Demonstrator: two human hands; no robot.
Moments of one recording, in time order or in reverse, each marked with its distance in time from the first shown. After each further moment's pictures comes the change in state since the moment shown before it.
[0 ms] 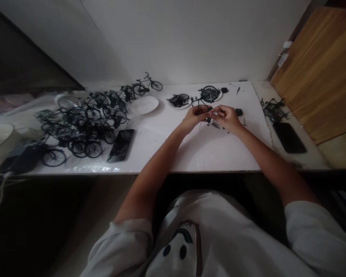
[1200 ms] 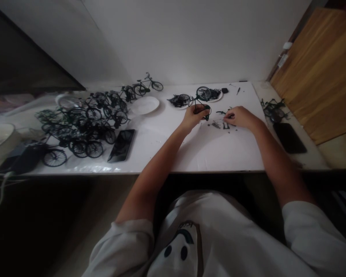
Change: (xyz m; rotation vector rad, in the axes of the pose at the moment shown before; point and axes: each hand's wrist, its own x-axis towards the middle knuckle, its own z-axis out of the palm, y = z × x) left_hand 0.006 0.000 0.004 0.043 0.207 -0.014; right_hand 0.015 0.012 -0.071 -0.770 -0.310 0.099
